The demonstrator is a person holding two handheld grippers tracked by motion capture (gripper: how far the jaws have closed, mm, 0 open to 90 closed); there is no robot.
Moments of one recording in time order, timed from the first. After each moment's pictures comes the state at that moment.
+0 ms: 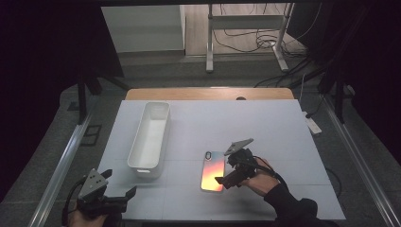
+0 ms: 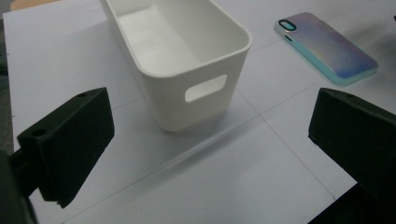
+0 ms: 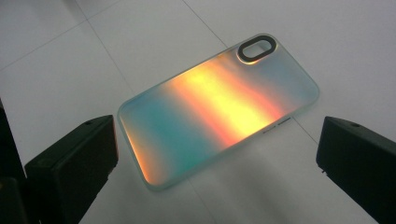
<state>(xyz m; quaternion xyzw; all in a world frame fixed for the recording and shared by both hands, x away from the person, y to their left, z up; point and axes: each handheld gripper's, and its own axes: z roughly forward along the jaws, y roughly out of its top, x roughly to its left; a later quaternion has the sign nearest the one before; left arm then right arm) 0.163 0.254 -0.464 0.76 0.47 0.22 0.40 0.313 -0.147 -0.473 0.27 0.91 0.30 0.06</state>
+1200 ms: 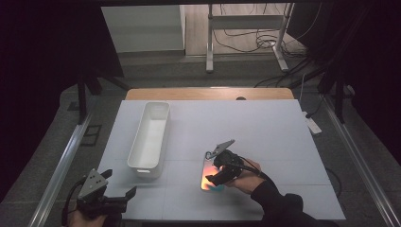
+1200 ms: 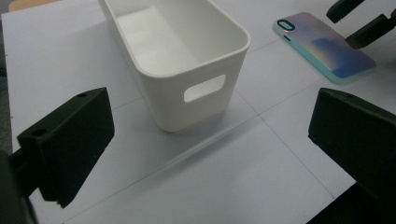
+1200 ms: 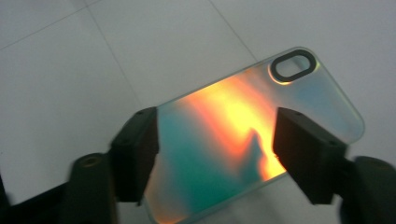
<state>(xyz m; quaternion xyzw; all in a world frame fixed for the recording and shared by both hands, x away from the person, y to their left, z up) 0.163 0.254 -0.464 0.76 0.46 0.22 0.40 0.315 -0.111 -0.486 0.23 0.93 0.27 0.06</state>
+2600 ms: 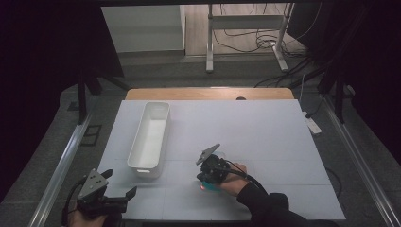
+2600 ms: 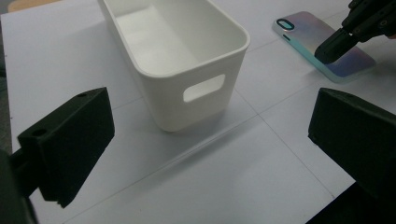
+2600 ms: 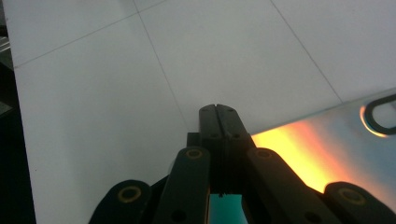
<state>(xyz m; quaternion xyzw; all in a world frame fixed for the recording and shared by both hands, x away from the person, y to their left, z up) 0.163 0.254 -0.464 0.76 0.46 0.22 0.40 0.311 -0.078 -0.504 0.18 0.94 0.28 0.01</state>
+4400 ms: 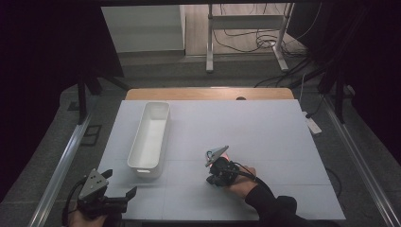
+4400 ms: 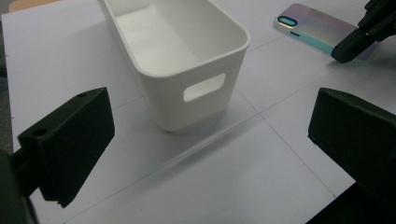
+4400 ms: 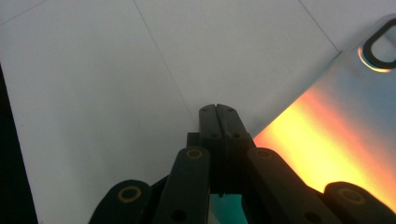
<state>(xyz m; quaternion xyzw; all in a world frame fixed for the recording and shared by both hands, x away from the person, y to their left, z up) 0.163 0.253 -0.464 0.76 0.46 0.22 0.39 0.309 -0.106 -0.508 0.21 0.95 0.25 0.01</state>
